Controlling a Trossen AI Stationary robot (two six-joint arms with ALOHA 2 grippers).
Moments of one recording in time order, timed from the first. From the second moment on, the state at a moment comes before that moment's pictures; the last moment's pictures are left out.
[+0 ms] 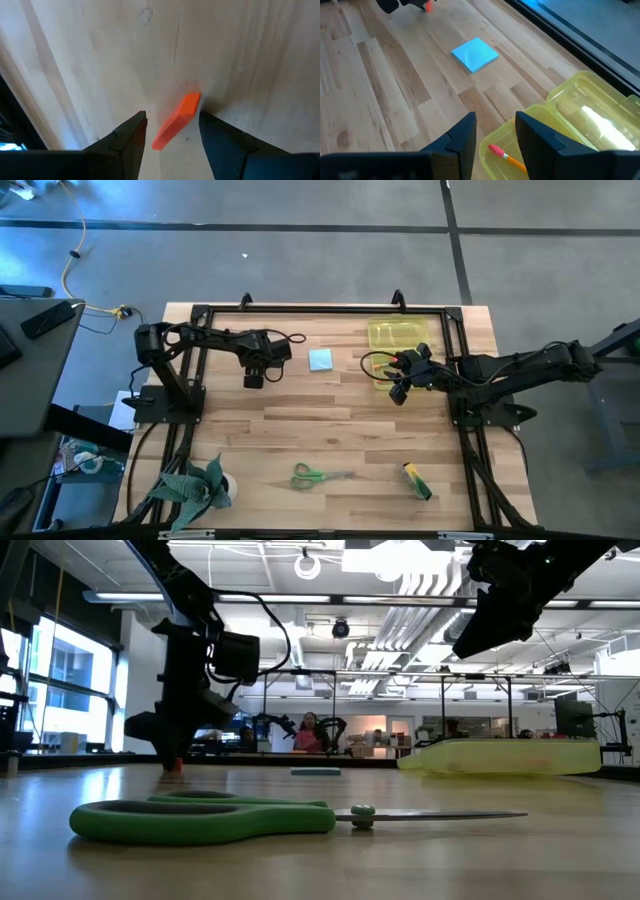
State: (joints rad) left arm 0.50 1.72 0.90 -0.79 -0.42 0.39; right arm 0.08 0.94 0.68 -0.49 0.50 0.43
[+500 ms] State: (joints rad) left arm 0.51 1.72 0.90 -0.78 -0.34 0.40; right arm 0.08 0.94 0.68 -0.49 0.50 0.45
